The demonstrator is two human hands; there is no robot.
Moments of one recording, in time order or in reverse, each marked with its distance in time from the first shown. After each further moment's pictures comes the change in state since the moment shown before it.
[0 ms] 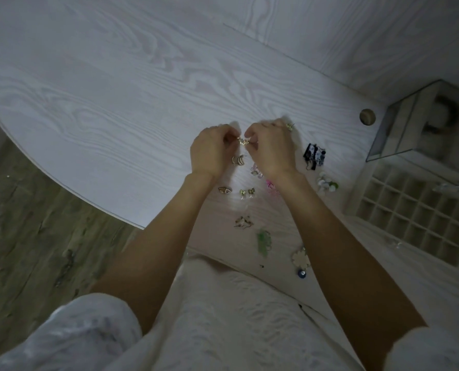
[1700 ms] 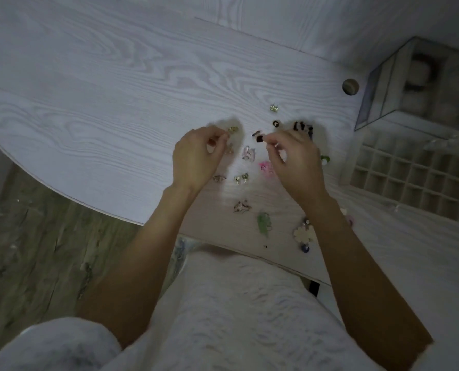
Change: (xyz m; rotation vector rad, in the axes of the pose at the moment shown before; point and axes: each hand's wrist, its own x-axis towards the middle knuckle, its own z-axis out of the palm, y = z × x) left_hand -0.041 0.011 -0.036 -0.059 -0.008 0.196; right_hand -0.083 0.019 -0.030 0.205 0.288 0.025
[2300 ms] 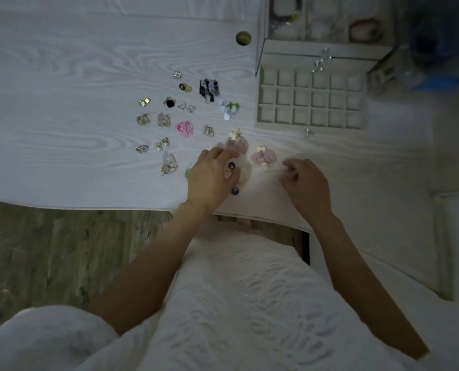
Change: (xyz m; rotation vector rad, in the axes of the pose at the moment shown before) left_hand -0.130 0.086 0.115 0.224 -0.298 0.303; right_hand -0.197 0.108 -0.079 -0.027 -0.041 0.536
